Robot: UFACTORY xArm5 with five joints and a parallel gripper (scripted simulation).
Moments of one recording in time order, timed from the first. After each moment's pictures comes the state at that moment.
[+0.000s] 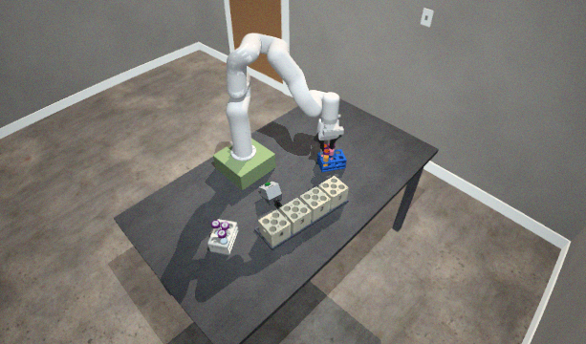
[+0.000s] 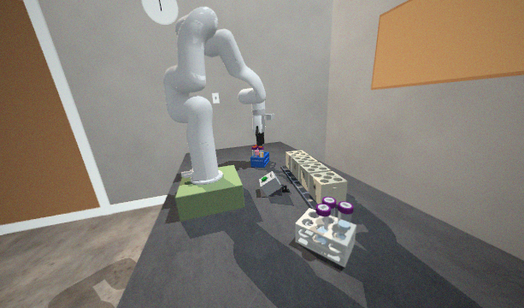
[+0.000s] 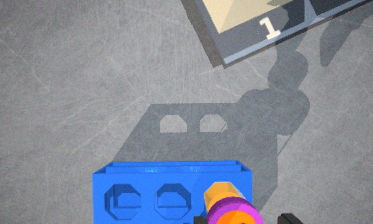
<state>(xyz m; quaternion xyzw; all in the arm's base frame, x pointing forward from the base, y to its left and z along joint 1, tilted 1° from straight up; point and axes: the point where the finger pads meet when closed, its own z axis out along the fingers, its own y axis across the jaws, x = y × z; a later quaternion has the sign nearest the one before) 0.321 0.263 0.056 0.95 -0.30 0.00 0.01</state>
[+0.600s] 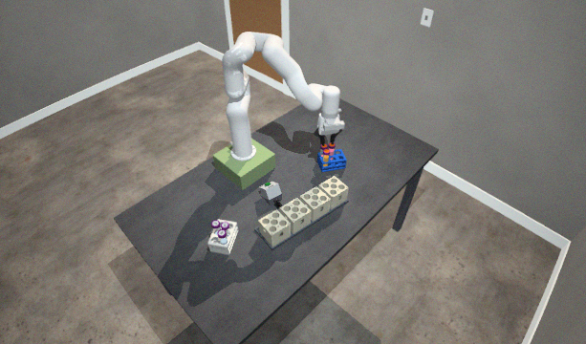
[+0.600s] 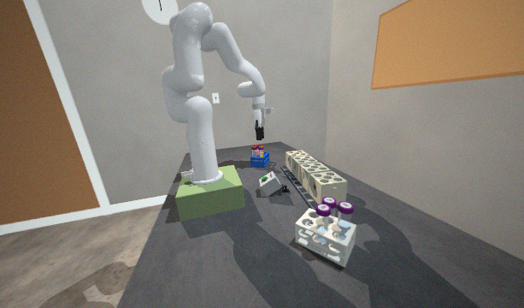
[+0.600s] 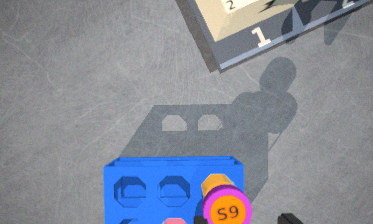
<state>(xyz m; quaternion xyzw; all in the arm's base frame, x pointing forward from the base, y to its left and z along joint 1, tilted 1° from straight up) 0.322 0.263 0.088 0.95 -0.30 0.00 0.01</state>
